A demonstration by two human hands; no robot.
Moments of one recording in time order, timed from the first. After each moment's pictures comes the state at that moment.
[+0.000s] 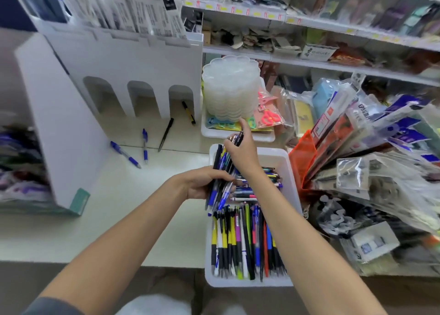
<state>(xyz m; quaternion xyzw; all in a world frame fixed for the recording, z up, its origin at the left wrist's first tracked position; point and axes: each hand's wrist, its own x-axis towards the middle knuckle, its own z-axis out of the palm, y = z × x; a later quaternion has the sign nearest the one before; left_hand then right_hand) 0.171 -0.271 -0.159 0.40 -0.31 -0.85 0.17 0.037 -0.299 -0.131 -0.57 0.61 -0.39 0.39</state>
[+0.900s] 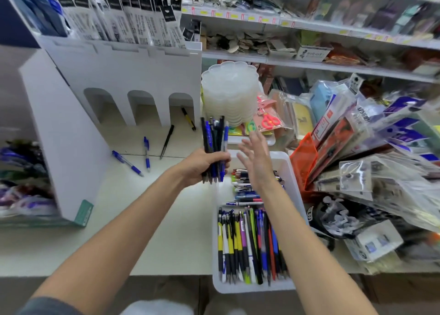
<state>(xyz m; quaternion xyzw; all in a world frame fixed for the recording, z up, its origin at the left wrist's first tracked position) 0.184 -0.295 -0.130 0.46 -0.40 -0.72 0.32 0.025 -0.288 -0.133 -0.33 0.54 -0.53 0.57</state>
